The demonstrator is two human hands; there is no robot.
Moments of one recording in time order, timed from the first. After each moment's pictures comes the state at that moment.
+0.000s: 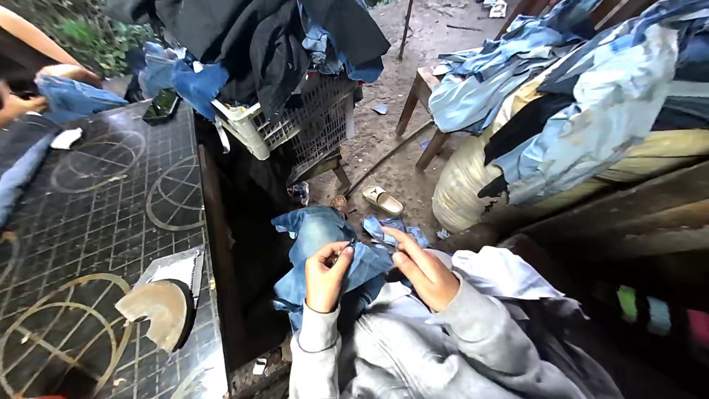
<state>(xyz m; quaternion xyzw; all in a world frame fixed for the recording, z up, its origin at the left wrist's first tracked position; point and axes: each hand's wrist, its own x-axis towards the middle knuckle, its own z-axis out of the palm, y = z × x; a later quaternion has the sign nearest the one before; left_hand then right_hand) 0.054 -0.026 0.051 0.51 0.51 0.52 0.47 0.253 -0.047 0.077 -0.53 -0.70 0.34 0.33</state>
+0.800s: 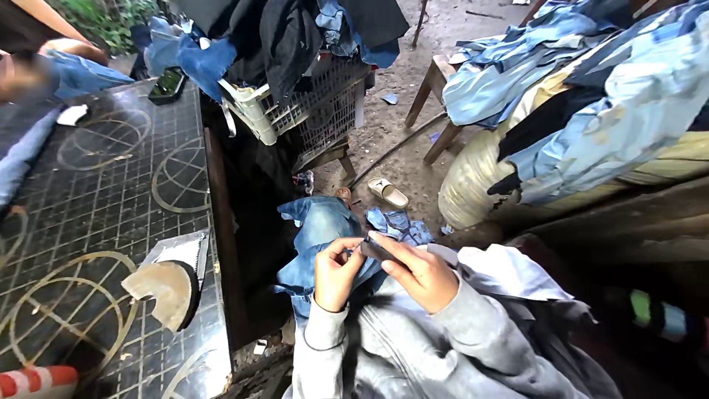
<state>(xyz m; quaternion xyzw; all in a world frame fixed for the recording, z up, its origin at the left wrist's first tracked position) 0.060 -0.036 0.052 0.50 0.47 0.54 0.49 0.239 -0.051 0.066 -0.50 -0.77 0.23 0.33</state>
